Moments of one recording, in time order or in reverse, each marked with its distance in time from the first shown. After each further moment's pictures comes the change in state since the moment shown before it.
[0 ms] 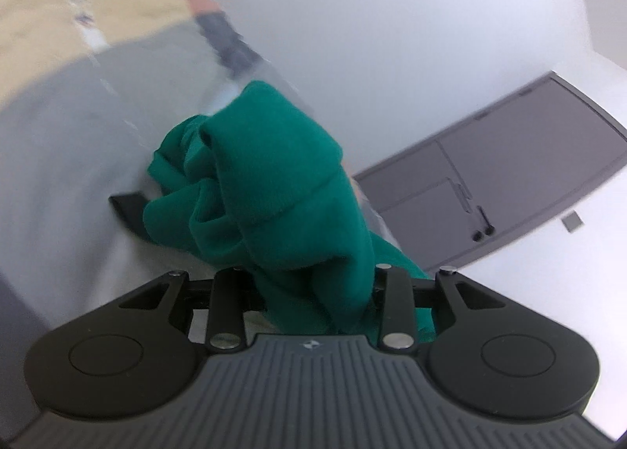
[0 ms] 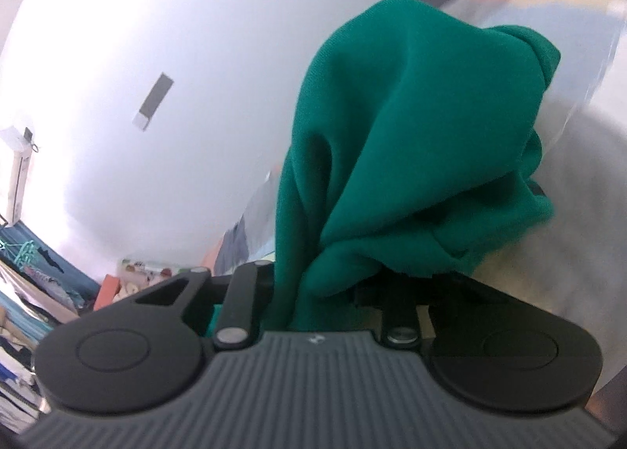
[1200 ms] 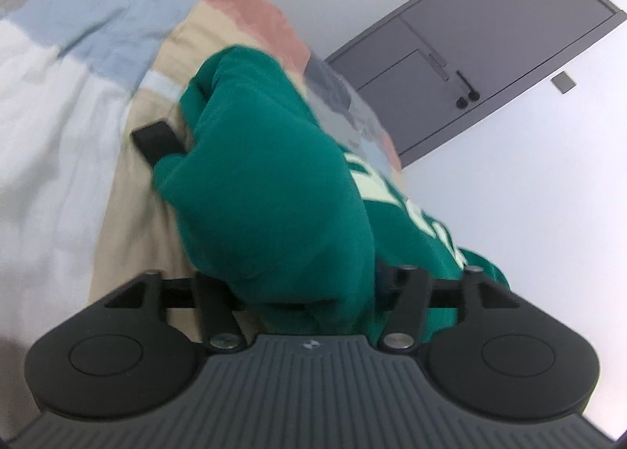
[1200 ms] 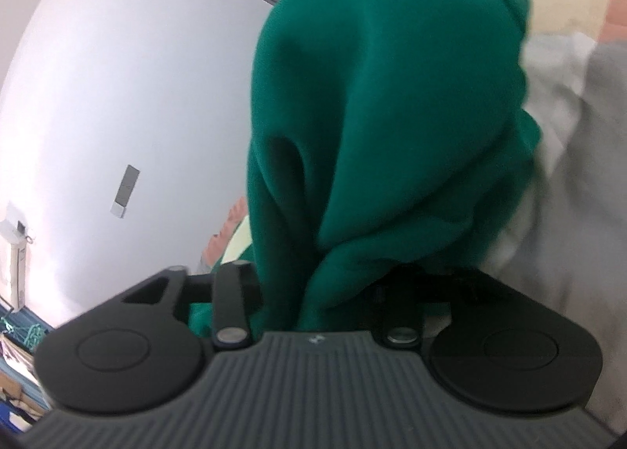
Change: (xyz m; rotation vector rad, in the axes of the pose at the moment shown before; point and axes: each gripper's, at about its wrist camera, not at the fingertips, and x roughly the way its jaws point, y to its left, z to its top) left arm 0.117 -0.038 -0.120 0.203 0.297 -0.035; right arm -0.082 -0.178 0.034 0.203 -0.156 -0.026
